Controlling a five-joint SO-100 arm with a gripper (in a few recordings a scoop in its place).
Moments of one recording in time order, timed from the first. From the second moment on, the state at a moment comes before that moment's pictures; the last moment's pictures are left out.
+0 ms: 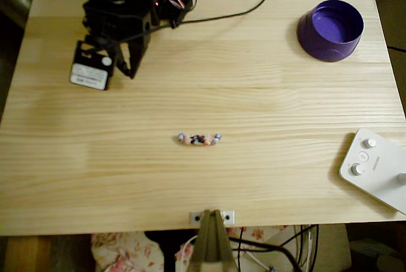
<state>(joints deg) 20.0 181.9 168.0 64.6 -0.4</state>
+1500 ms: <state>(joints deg) 0.2 121.2 101.0 75.6 -32.9</state>
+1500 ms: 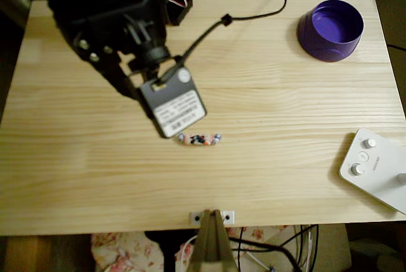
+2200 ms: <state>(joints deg) -7.4 102.9 87.2 82.8 -47.6</state>
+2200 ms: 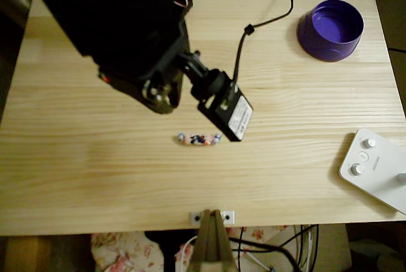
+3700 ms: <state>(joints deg) -16.1 87.6 90.7 73.5 -37.5</state>
